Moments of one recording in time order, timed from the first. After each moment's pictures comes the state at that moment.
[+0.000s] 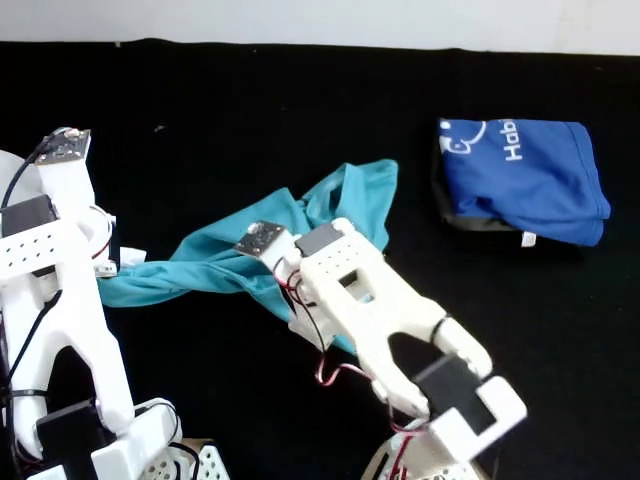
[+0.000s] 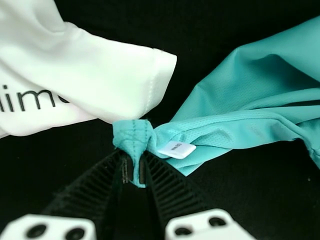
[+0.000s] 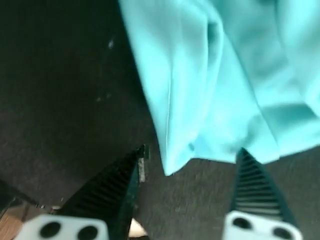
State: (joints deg) left arm -29.2 -17.8 27.0 71.5 -28.7; right arm -40.4 3.0 26.0 75.4 20.4
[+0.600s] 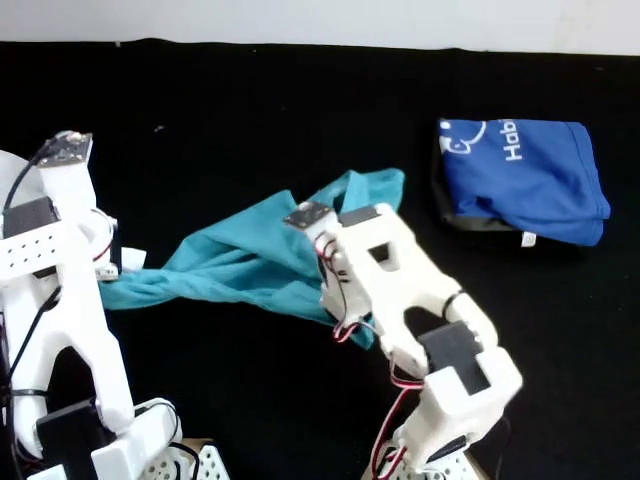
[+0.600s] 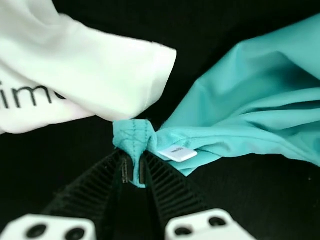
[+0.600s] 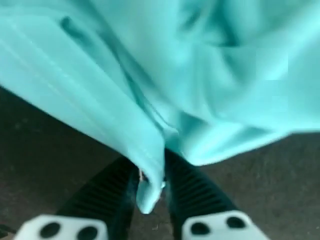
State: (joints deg) left arm -29.2 -17.8 28.5 71.5 -28.7; right arm -27.6 8.0 24.7 72.9 20.8
